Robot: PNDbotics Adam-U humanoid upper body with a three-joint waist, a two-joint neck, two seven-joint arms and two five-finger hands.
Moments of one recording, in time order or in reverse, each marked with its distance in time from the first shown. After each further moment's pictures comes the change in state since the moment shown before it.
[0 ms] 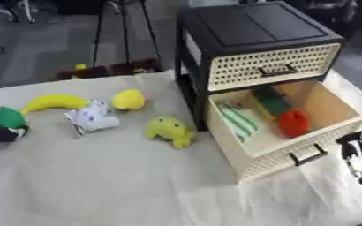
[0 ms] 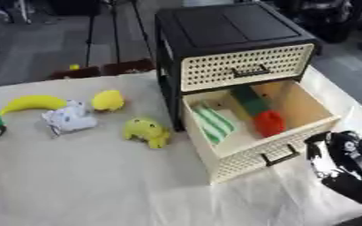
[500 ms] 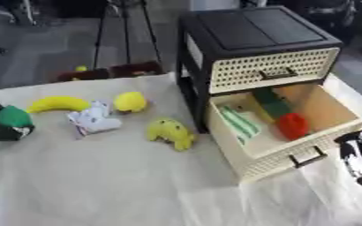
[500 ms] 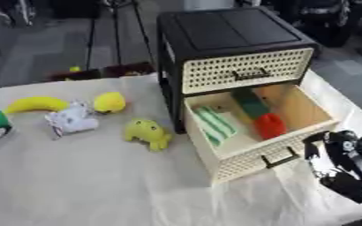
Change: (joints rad) left arm 0.009 -0.004 -0.047 -0.198 0.139 -0.080 -0.087; right arm 0.007 0.007 -0.001 0.000 0.000 0.001 0.000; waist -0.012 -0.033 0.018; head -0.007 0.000
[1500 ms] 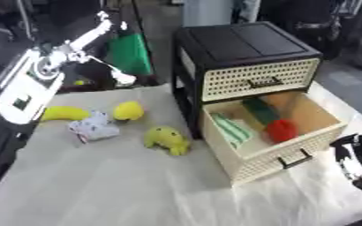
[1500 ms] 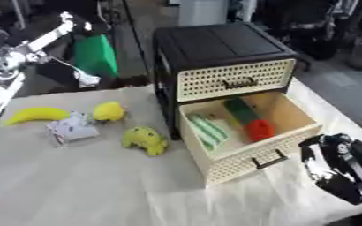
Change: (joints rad) left arm -0.183 -0.187 -0.340 -0.524 0.179 -0.192 -0.394; right arm 0.005 0.017 0.030 0.008 -0.001 -0.019 0.034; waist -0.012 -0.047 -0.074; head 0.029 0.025
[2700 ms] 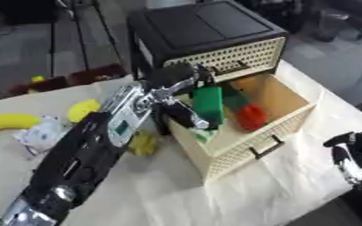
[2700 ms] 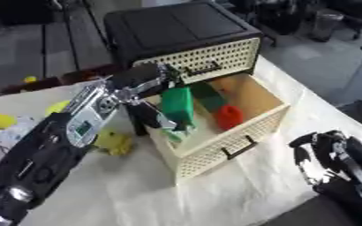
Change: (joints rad) left arm -0.022 -0.148 0.009 0.162 -0.291 -0.173 0.153; right arm -0.147 0.075 0.058 -0.014 -0.040 -0.028 0.080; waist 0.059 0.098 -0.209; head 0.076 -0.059
